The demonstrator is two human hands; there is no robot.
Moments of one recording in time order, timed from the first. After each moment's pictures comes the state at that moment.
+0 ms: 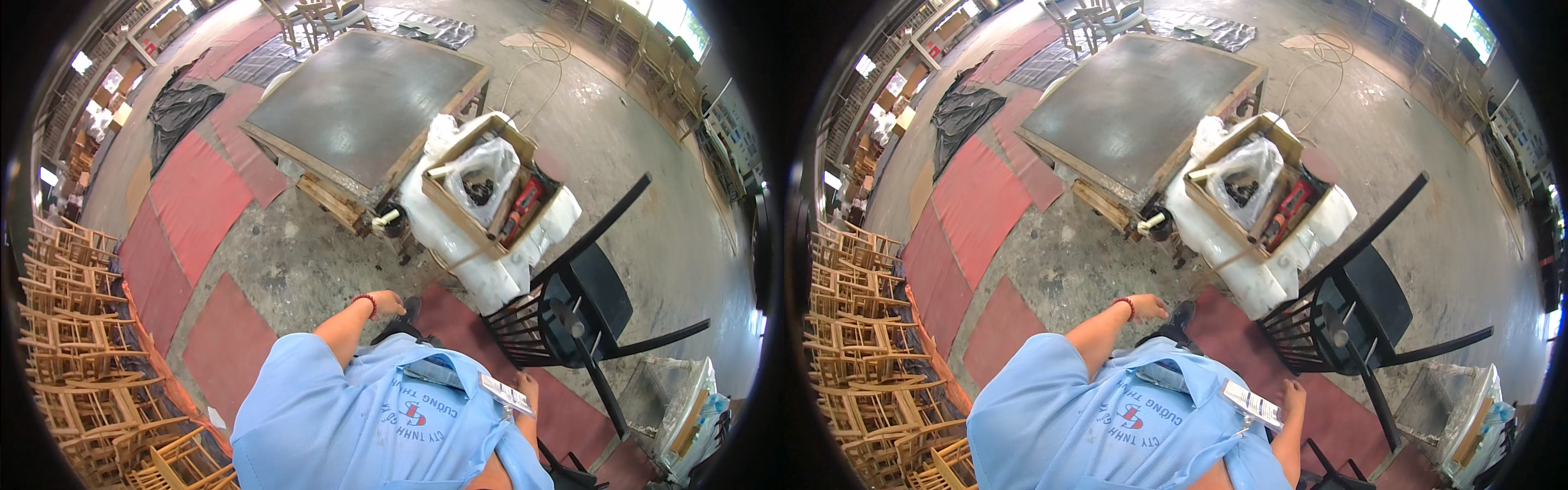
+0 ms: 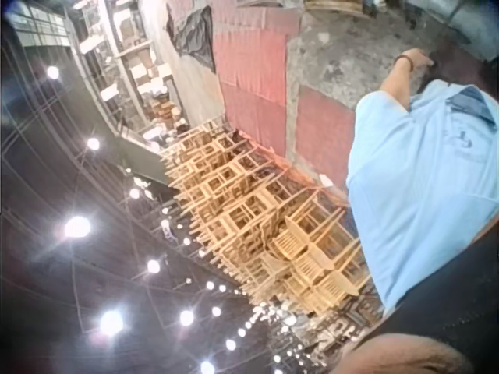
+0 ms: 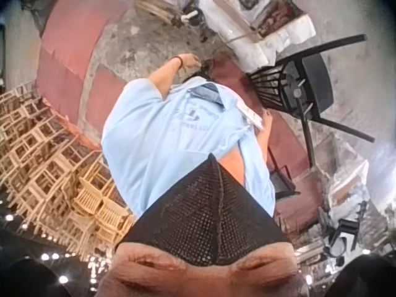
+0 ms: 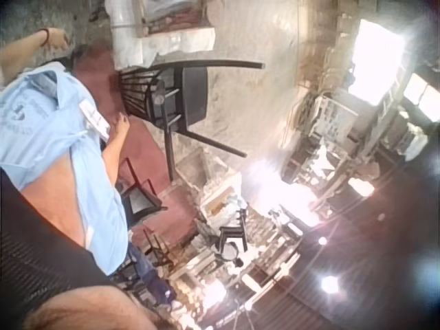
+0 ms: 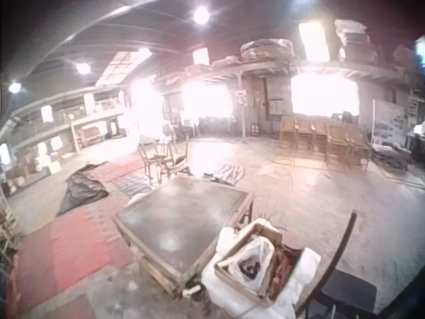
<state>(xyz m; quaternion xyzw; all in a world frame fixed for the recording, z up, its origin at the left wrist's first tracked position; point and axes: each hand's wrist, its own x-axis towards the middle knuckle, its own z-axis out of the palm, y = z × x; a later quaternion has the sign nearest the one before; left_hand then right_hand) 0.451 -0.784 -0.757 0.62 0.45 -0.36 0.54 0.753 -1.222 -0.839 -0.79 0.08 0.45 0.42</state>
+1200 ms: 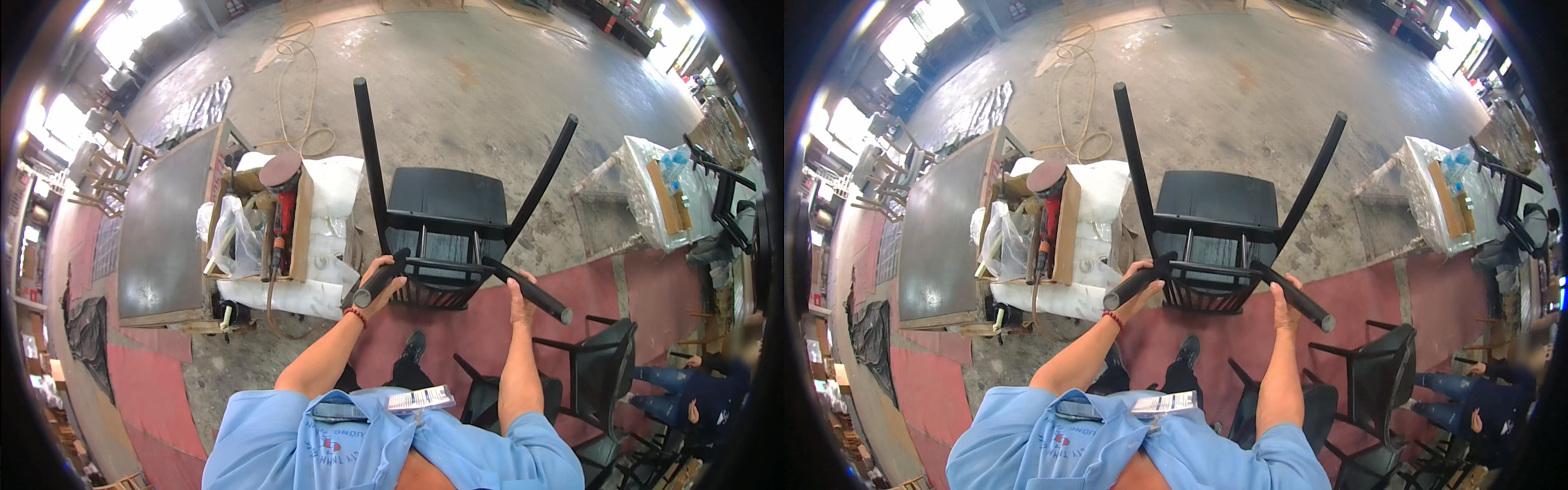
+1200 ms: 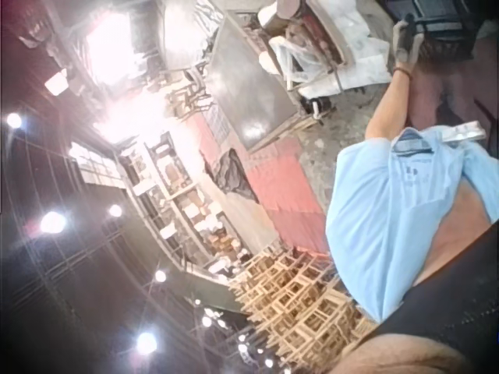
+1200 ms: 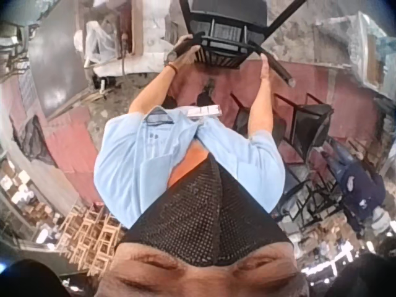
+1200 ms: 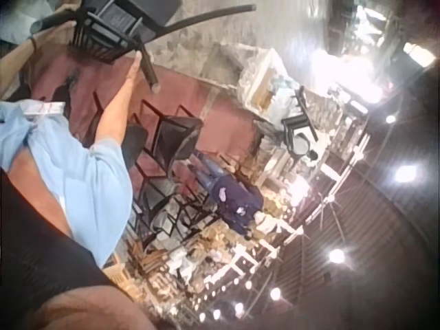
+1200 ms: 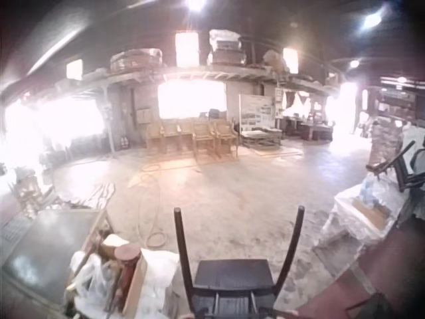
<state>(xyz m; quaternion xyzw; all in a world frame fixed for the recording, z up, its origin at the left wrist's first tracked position) 0.811 -0.987 -0.751 0.73 0.09 0.10 0.67 0.913 -1.347 -0.775 -0.75 0.09 -0.04 0.65</state>
